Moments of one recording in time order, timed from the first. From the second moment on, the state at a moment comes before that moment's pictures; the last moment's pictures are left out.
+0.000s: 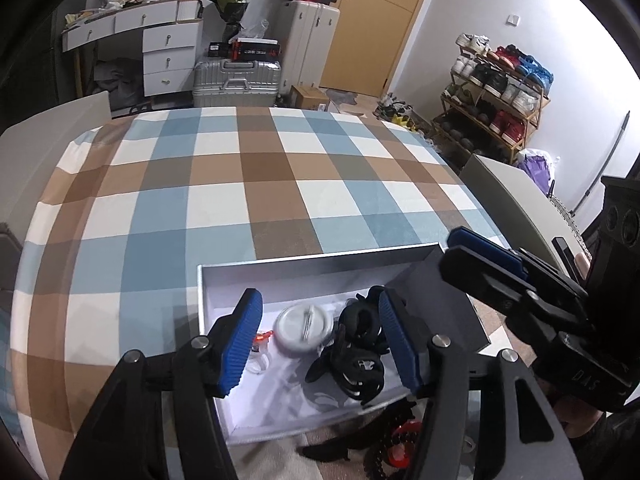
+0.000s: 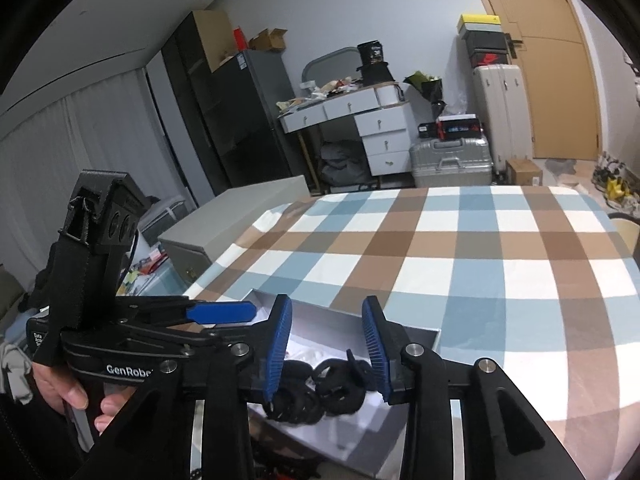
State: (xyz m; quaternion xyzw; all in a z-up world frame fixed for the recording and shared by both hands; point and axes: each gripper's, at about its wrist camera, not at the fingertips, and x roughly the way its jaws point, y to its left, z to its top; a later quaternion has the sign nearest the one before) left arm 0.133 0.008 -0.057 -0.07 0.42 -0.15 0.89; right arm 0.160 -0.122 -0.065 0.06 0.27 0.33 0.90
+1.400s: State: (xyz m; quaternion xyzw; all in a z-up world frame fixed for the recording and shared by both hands) left arm 0.028 0.019 -0.077 -0.06 0.39 -0.04 0.92; right arm 0.048 -0.150 -0.103 0.01 0.33 0.30 0.89
